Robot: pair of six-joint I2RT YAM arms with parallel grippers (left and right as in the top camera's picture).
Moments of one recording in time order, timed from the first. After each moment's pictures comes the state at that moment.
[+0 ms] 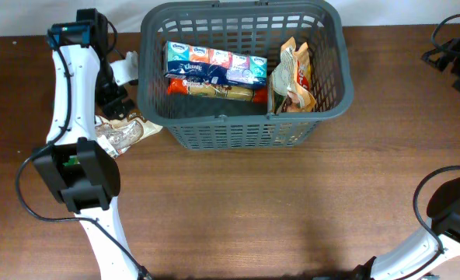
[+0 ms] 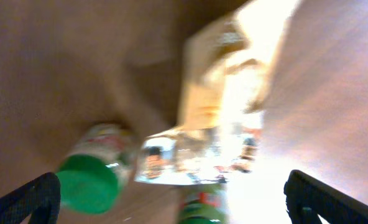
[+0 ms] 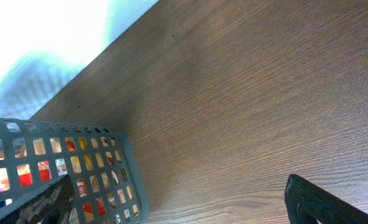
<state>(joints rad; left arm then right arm) 0.09 2.27 2.28 -1.53 -0.11 1.01 -0.57 2.00 2.12 -1.22 -0.53 0.09</state>
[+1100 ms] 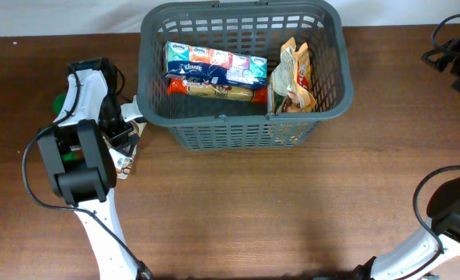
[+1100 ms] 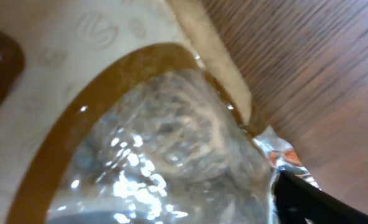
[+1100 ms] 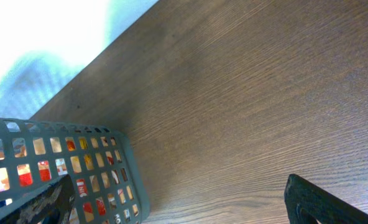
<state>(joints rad) 0.14 2.36 1.91 -1.34 -0.12 1.01 -0.57 2.00 2.12 -1.22 -0.53 0.09</state>
